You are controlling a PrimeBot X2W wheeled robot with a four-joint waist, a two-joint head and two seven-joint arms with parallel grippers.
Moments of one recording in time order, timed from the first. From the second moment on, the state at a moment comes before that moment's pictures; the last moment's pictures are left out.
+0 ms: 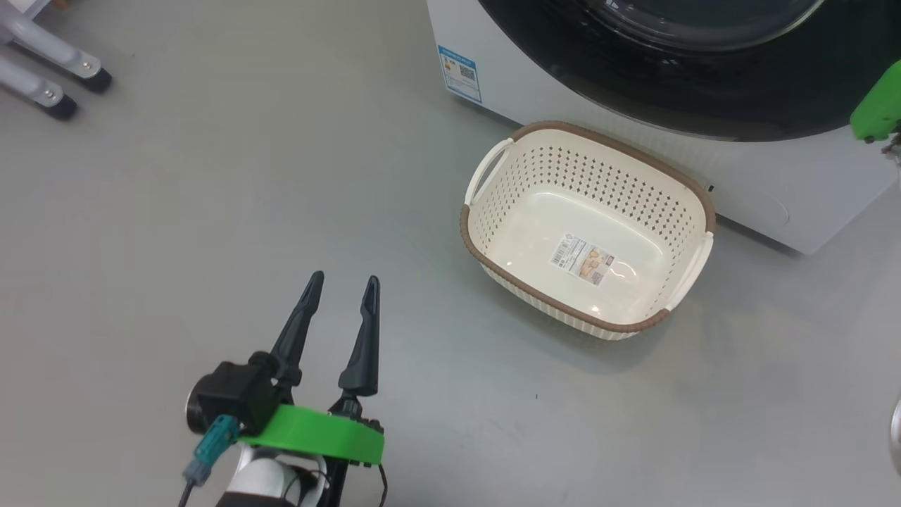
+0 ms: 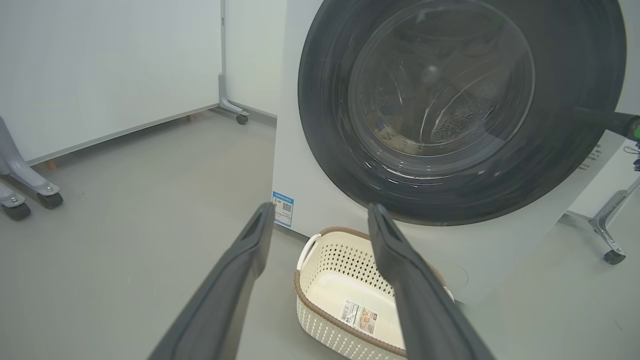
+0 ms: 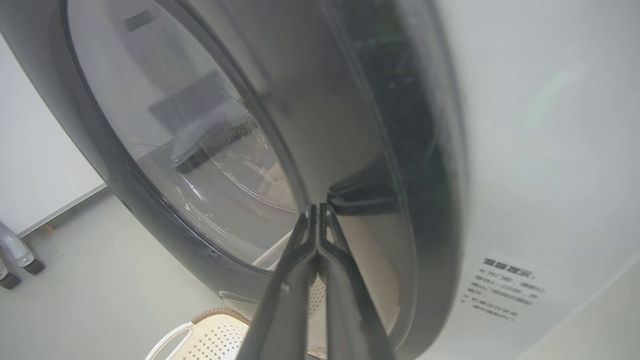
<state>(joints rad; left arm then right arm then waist) -0.20 0.04 -0.36 0.12 -0.34 -0.02 -0.25 -1.04 -0.19 -0.41 1.02 -0.24 0.13 -0.13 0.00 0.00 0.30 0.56</state>
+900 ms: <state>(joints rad) -0.20 0.04 -0.30 0.14 -0.29 -0.04 -0.25 -0.87 -0.08 -0.08 0.87 0.03 0.13 -0.25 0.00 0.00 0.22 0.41</state>
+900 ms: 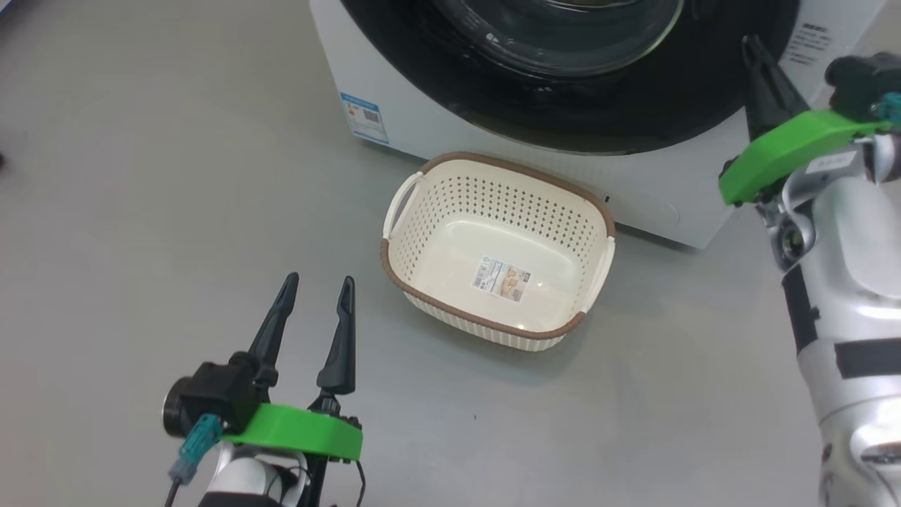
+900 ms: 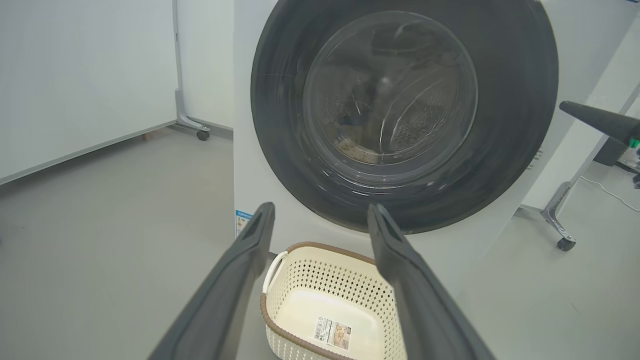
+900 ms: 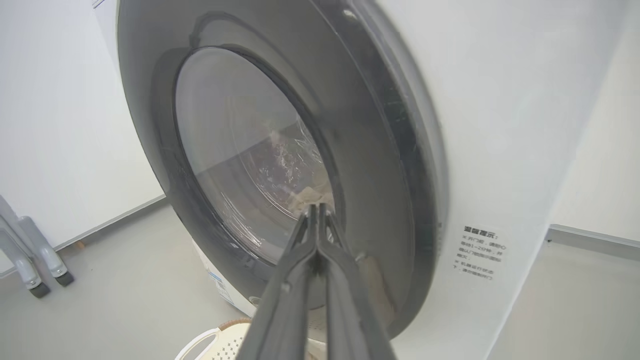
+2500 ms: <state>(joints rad) -0.09 0.11 -0.25 0.16 -0.34 -0.01 -0.22 0.04 -0.04 -0.14 -0.01 0.20 0.13 -0.07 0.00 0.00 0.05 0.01</state>
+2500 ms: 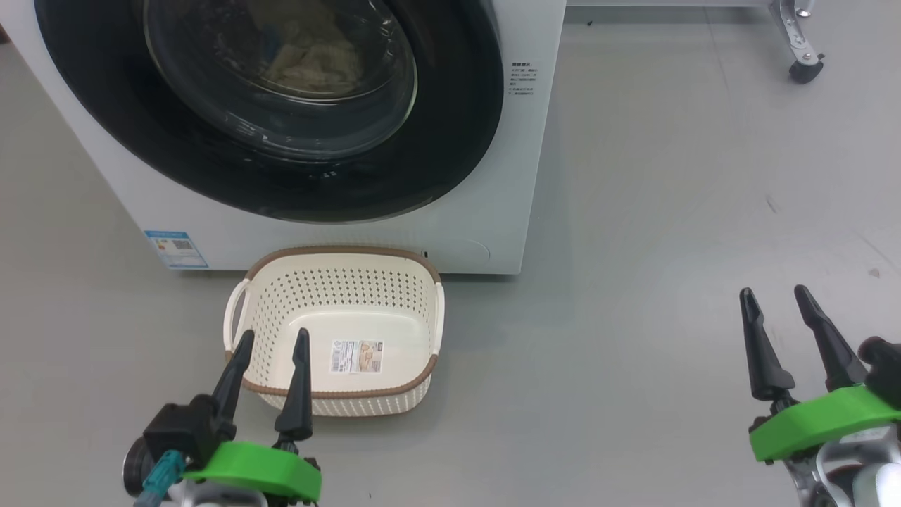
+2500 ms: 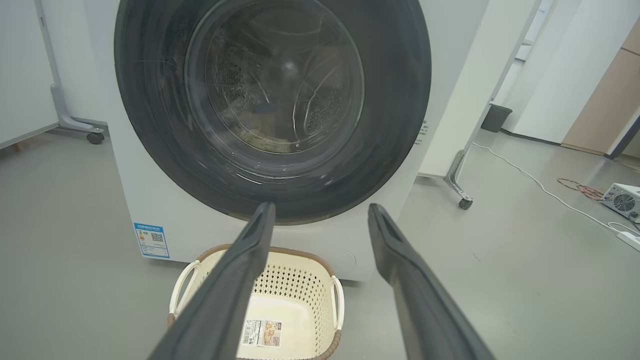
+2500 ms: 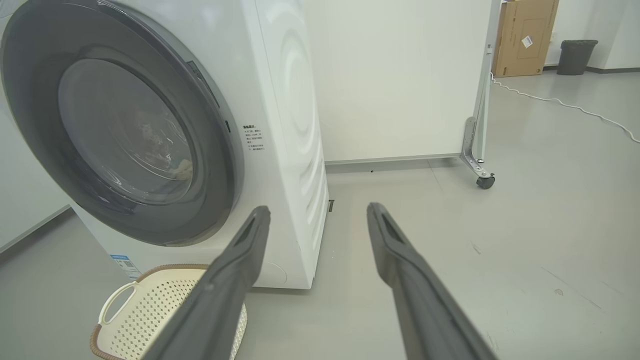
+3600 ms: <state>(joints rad) -0.08 0.12 -0.26 0.13 -0.34 0.03 -0.21 0.06 -0.04 -0.15 -0.04 0.22 0.13 -0.05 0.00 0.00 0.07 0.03</state>
